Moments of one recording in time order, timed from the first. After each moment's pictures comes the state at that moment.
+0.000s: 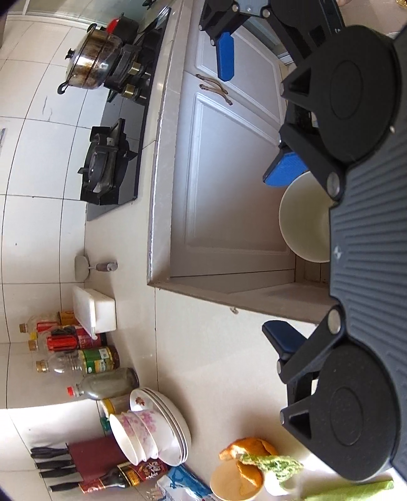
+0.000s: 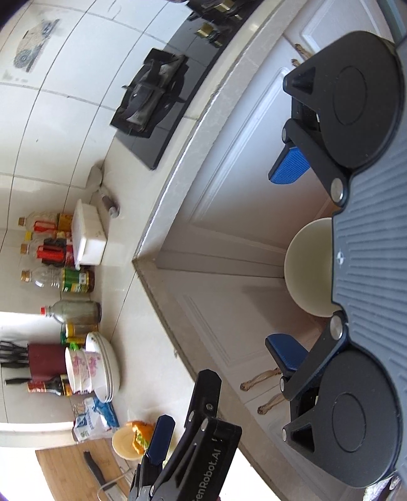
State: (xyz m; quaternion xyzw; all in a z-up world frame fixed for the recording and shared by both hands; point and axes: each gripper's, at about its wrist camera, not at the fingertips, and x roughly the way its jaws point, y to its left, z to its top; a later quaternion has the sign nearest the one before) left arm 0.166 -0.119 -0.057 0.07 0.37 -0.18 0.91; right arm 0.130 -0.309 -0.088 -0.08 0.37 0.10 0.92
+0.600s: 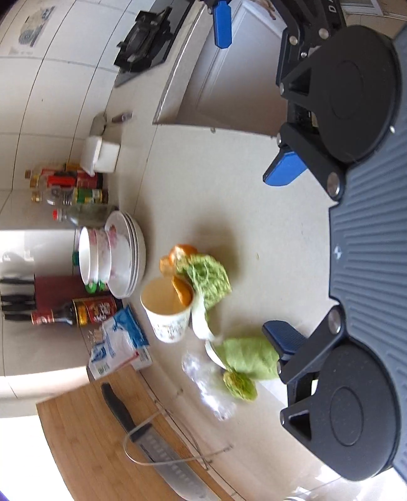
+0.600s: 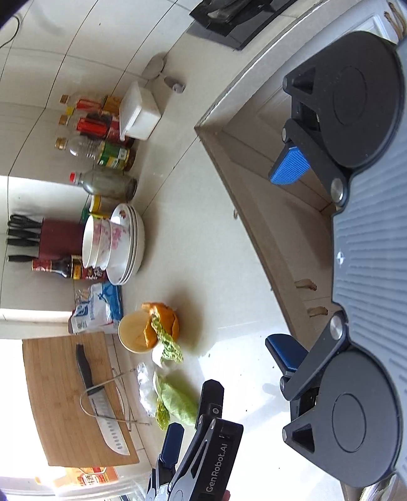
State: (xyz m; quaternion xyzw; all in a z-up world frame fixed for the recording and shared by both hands) left arm 0.135 0.032 -0.061 0.00 0.37 0.04 0.93; right arm 0.165 -0.183 -0.071 -0.13 0.34 0.28 0.89
